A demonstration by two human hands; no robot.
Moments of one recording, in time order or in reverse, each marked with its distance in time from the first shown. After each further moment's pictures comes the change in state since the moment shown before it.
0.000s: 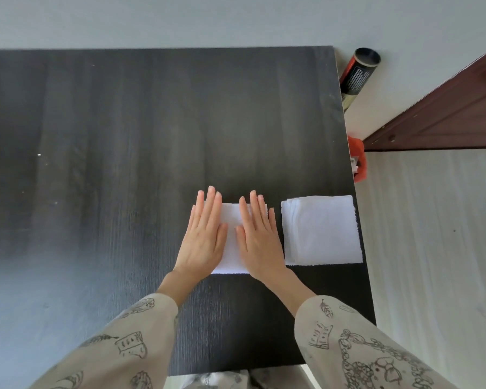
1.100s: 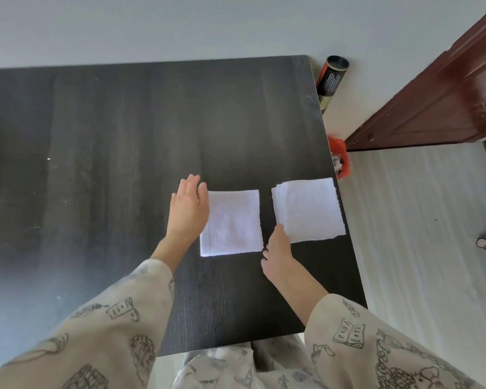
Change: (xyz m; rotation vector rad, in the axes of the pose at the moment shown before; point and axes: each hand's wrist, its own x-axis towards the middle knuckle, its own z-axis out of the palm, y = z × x) left_hand 0.012 0.030 -0.054 -0.129 0.072 -0.352; right_hand -0.044 -0.026 -0.059 1.445 -0.028 1.293
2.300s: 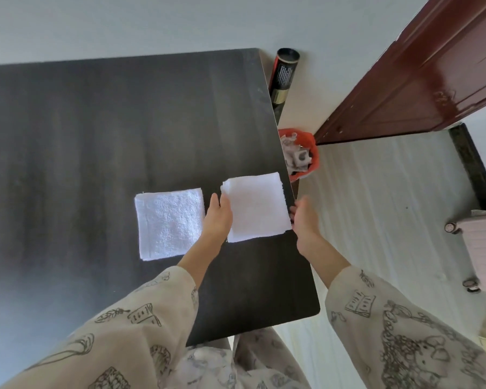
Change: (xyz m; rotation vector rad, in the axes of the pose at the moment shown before) left_hand -0.032 0.103 0.116 -0.392 -0.324 -0.421; right_hand 0.055 -0.081 -0.126 -0.240 0.185 -0.320
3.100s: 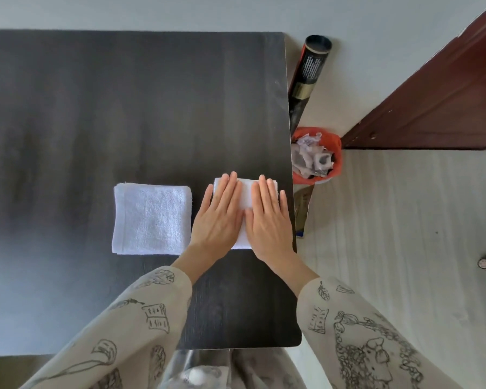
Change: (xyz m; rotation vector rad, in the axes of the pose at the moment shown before) left_hand 0.042 -0.031 0.036 1.144 0.376 0.829; right_hand 0.056 0.027 0.029 -1.258 0.052 -1.224
